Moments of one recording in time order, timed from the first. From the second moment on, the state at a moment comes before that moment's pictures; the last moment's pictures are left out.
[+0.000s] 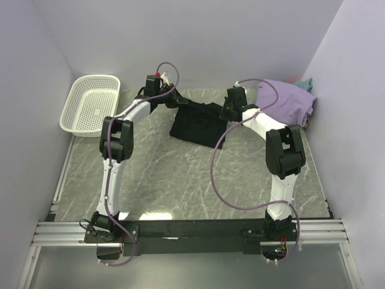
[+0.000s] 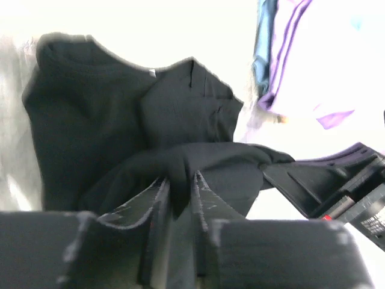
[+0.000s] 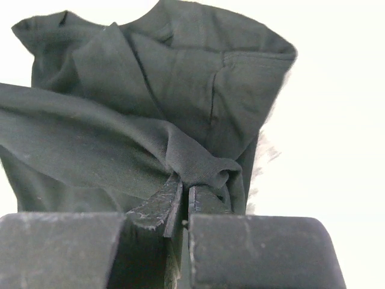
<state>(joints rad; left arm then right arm) -0.26 2.39 1.97 -0.08 0.59 -0.72 0.28 2.00 1.49 -0.24 0.05 0.53</state>
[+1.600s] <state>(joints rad) -0.25 2.66 2.12 0.17 0.84 -0.89 0.23 2.14 1.67 -0.34 -0.12 0.54</state>
